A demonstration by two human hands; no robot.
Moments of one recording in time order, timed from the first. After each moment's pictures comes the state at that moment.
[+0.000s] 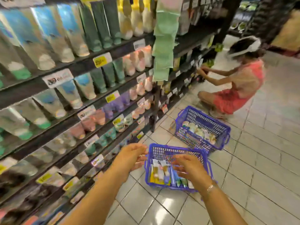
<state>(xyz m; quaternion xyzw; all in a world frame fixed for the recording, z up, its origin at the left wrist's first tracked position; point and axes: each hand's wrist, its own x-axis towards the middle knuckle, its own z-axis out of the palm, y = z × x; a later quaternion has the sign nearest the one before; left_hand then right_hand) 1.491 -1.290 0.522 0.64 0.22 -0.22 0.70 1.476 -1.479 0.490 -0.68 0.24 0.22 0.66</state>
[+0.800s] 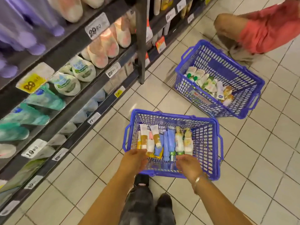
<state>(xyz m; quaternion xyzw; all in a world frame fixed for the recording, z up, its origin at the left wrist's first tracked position) 1.646 -1.411 0.180 0.58 0.43 -0.33 0.61 1.615 -1.592 0.128 -0.71 0.39 0.31 0.49</state>
